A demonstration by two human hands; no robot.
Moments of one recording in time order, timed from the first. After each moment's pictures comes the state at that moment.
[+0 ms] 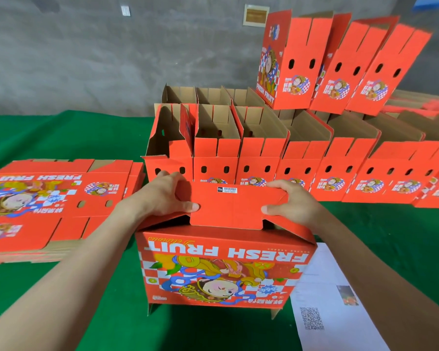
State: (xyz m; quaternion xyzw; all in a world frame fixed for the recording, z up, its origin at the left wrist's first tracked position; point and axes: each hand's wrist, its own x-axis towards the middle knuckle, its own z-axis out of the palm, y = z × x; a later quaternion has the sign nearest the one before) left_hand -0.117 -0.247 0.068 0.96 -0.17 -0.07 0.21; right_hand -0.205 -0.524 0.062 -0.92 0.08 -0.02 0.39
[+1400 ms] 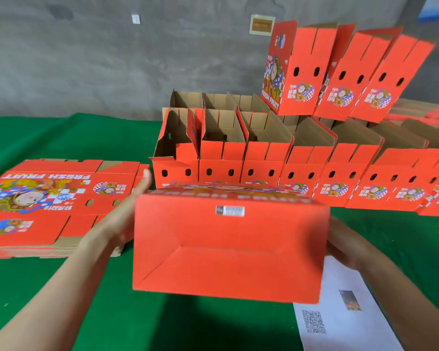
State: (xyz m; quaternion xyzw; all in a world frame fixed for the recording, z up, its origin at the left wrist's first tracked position) left_hand -0.151 -0.193 0.046 0.65 -0.06 -0.24 0.72; right_hand -0.260 -0.552 0.042 -0.76 0.15 0.06 0.63
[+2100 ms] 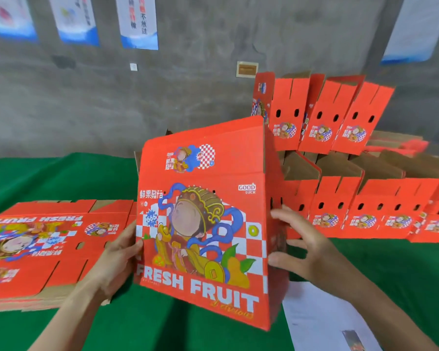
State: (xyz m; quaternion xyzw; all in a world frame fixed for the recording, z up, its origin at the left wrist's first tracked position) left_hand -0.133 -0.179 0.009 0.61 -0.11 -0.11 0.78; right_hand -0.277 -0.508 0.099 -0.88 -0.10 -0.13 0.44
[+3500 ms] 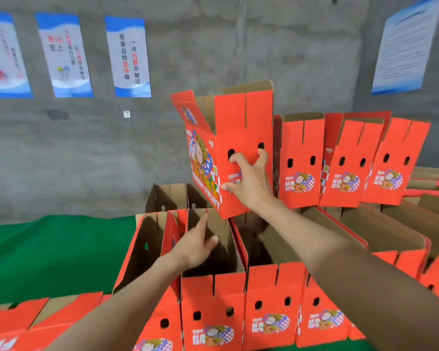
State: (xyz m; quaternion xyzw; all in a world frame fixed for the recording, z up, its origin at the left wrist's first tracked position) left_hand 0.117 -0.368 0.110 0.90 -0.27 0.01 0.33; right_hand 0.112 -0.536 0.201 -0.89 -0.03 -0.38 0.26
